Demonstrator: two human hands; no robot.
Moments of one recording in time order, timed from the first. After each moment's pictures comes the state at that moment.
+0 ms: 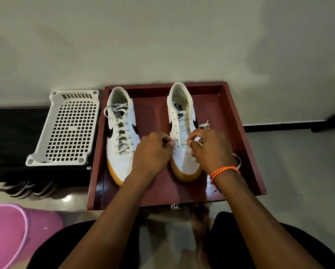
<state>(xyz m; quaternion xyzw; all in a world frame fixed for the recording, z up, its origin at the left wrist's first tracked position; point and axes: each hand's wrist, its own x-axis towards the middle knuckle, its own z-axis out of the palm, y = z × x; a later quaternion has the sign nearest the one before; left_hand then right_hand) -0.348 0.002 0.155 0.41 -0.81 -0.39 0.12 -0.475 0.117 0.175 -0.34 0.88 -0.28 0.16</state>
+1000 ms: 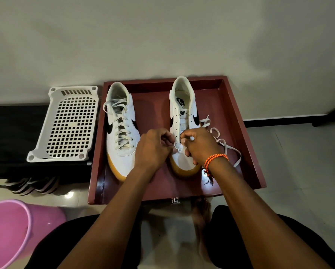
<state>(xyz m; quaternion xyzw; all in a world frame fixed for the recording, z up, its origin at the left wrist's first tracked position) -0.348 0.004 0.144 0.39 -0.80 -0.44 0.13 -0.475 0.106 0.167 -0.27 0.82 -0.36 0.34</state>
